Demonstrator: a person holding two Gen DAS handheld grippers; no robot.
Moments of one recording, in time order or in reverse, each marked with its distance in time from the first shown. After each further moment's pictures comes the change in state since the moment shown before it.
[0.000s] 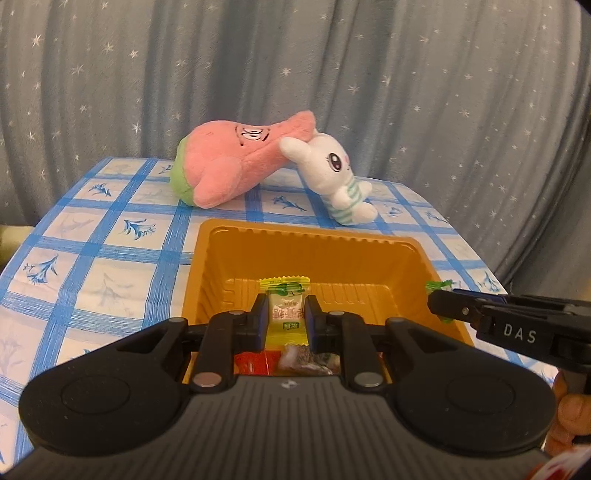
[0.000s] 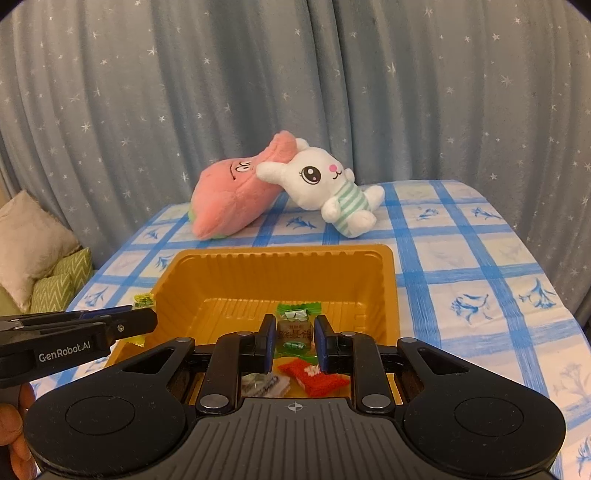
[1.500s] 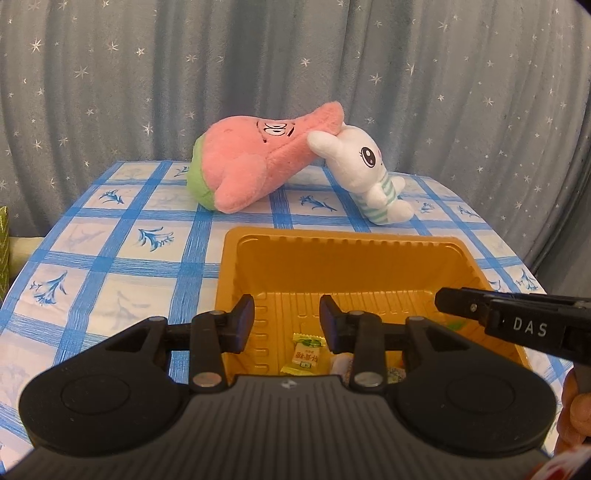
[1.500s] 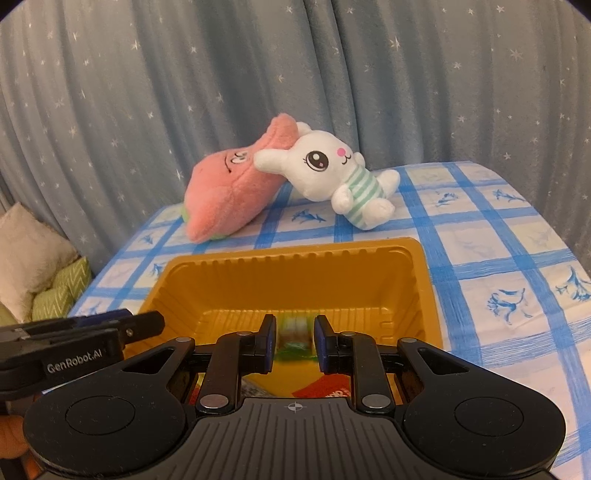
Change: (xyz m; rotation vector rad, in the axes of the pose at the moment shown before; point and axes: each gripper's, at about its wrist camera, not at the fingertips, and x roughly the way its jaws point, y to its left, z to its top) left arm 0.034 0.020 0.008 0.043 0.007 0.068; right arm 0.049 0.000 0.007 0.064 0.019 0.028
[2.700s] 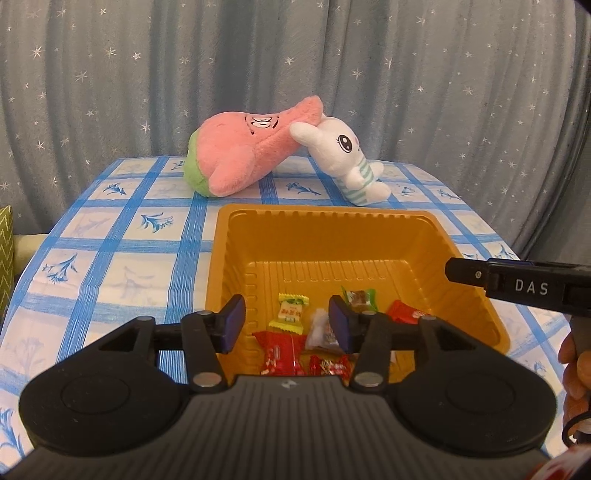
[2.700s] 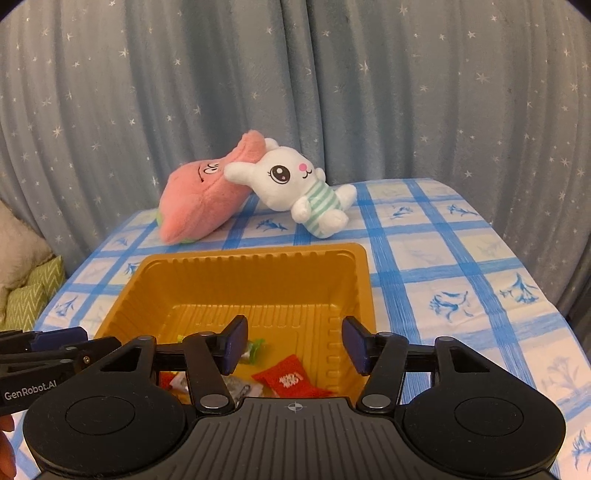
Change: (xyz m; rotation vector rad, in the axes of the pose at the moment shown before) left arm -0.047 -0.013 -0.026 0.032 0.008 -0.020; right arm -0.042 -0.008 -0.013 -0.037 -0.038 -0.114
